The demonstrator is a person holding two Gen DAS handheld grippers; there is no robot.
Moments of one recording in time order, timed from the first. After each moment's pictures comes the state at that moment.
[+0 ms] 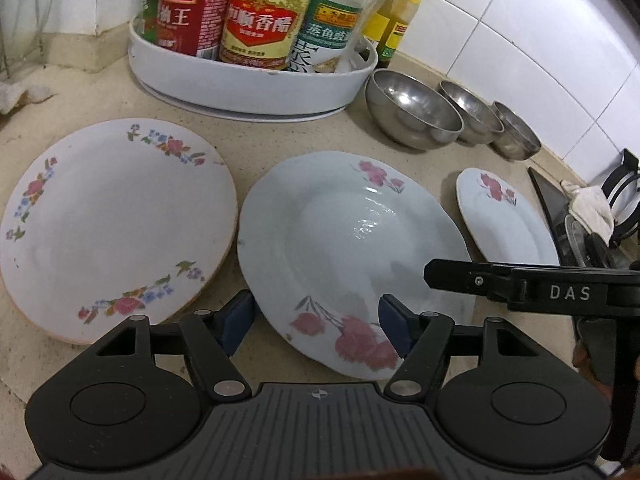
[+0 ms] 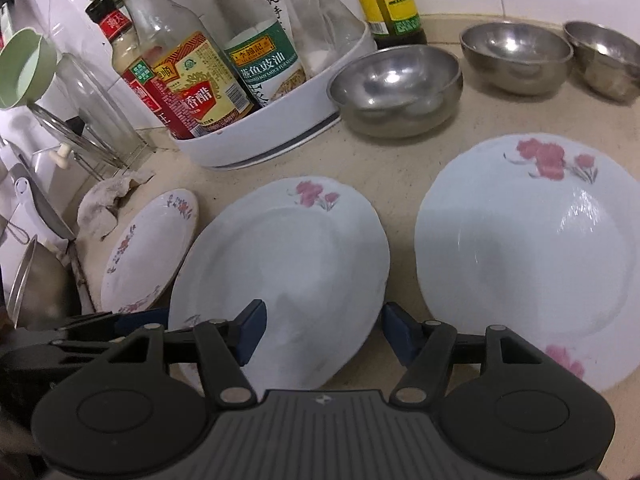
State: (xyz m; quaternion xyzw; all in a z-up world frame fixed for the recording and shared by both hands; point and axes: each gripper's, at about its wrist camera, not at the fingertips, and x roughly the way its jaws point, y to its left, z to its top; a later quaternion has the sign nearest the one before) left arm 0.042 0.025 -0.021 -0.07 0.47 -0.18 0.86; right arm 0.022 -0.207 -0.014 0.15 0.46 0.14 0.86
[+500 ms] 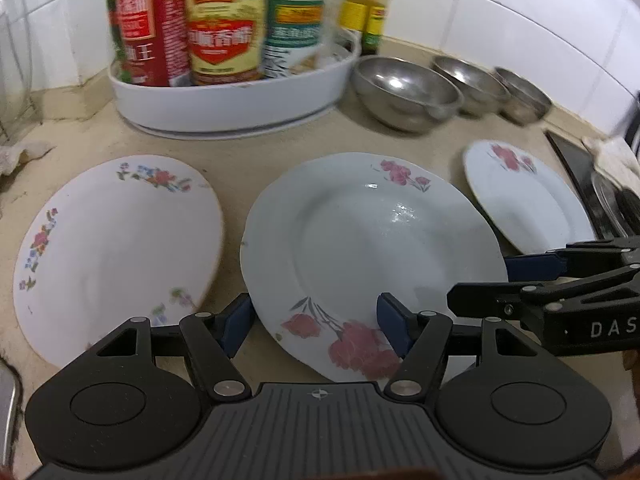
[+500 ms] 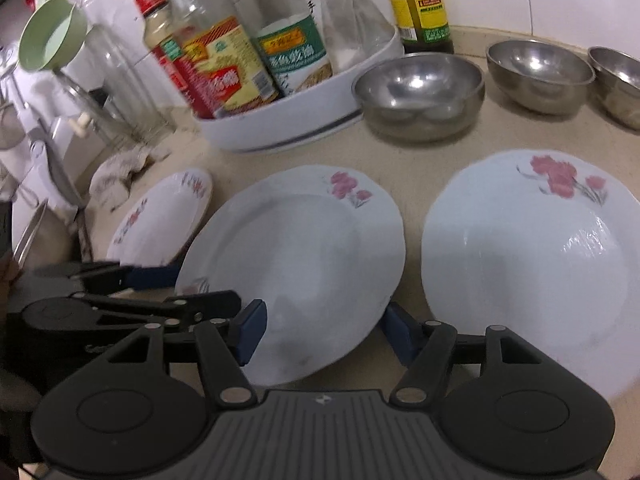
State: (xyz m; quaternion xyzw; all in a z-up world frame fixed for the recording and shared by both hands) left arm 0.035 -0.013 -0.023 0.03 0.46 -0.16 0.88; right arm 0.007 -0.207 -0.014 0.10 0.46 0.17 0.87
